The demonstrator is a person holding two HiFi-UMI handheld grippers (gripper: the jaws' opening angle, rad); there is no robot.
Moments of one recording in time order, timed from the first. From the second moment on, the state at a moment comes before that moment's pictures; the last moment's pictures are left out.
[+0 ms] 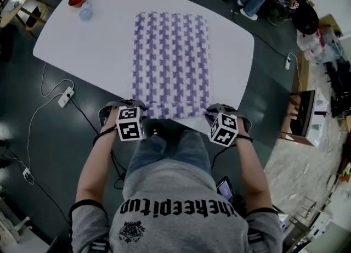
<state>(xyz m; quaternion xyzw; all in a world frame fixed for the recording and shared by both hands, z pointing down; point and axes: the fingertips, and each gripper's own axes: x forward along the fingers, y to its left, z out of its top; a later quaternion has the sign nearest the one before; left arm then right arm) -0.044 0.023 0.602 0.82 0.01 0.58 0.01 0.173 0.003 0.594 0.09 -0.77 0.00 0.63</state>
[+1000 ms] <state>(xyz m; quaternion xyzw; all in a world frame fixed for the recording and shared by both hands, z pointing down) -0.055 -0.022 0.578 0.85 -0.01 0.53 0.09 0.171 -0.048 0.565 0.15 -0.80 0.10 0.57</state>
